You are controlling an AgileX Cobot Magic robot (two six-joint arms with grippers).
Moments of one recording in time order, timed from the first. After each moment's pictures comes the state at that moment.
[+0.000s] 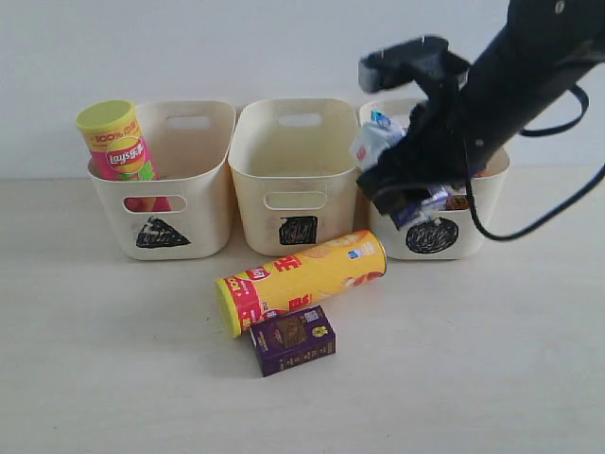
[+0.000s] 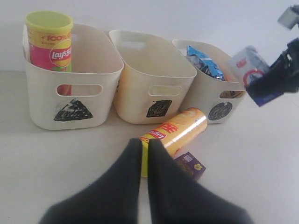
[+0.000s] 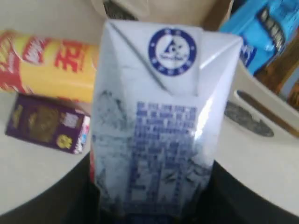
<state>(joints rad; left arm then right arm) -0.10 0.42 -0.29 -1.06 0.39 0.86 0.44 1.65 -1.33 0.16 0.76 -0.29</state>
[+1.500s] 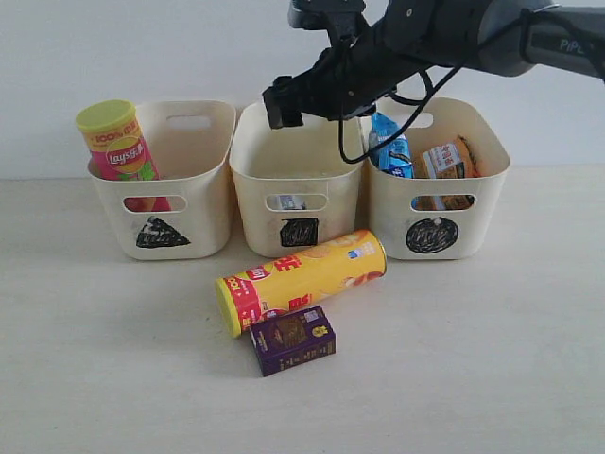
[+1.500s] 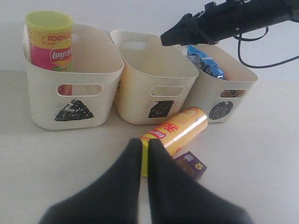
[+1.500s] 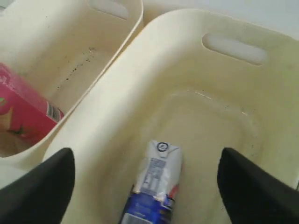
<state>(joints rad) -0.10 0.42 -0.29 -1.05 0.39 0.86 0.44 2.16 -1.94 0.40 0.56 -0.31</state>
